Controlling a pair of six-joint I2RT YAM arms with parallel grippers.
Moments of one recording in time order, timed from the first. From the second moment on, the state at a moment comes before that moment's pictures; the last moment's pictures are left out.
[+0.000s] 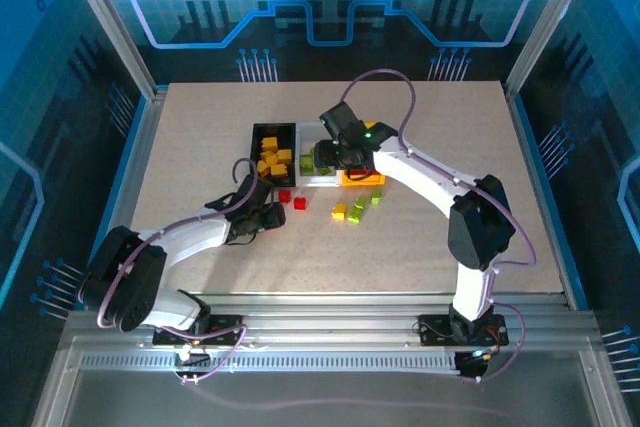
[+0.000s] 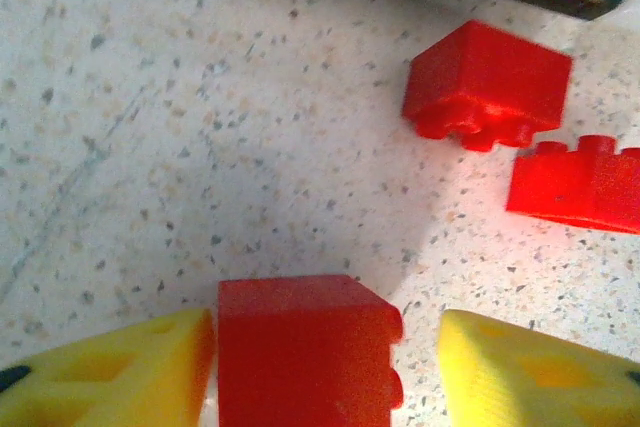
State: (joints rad) left arm -0.45 1.40 0.63 -0.28 -0.10 -0.69; right arm 0.67 1.86 1.60 -0.72 0.12 0.59
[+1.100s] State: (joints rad) left arm -0.67 1.83 1.46 -0.40 -0.11 -0.61; right arm 0.52 1.34 1.03 -0.68 0.14 0.68
